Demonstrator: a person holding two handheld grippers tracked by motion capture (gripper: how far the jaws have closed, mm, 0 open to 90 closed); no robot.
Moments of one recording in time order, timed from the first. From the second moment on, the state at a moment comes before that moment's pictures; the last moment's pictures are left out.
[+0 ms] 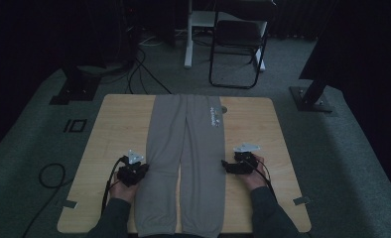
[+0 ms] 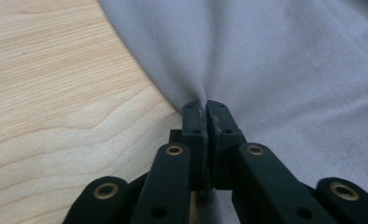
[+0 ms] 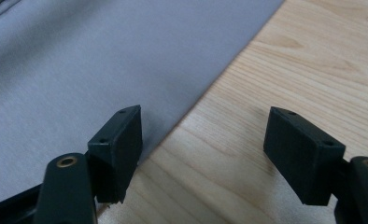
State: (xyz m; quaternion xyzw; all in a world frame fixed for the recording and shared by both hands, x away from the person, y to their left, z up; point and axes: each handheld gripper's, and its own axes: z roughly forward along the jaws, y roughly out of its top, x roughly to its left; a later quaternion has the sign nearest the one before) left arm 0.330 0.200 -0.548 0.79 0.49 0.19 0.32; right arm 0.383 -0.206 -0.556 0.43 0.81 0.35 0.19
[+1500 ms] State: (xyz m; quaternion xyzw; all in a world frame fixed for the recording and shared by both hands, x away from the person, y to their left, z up) left arm 0.345 0.042 -0.483 0.80 0.33 0.14 0.48; right arm 0.375 -0.227 -0.557 0.42 0.81 0.36 0.19
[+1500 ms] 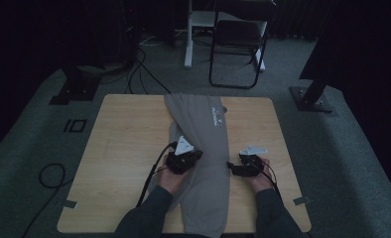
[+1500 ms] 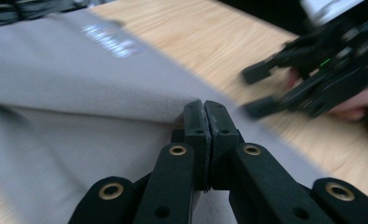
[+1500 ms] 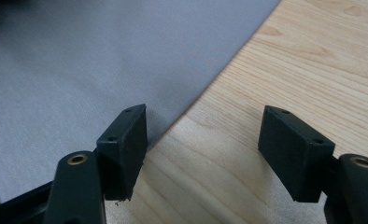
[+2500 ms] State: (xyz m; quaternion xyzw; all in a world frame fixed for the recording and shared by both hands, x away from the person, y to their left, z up) left arm 0.369 0.096 -0.535 0.82 0.40 0.13 0.39; right arm 0.356 -0.149 -0.535 0.37 0.84 0.36 0.19
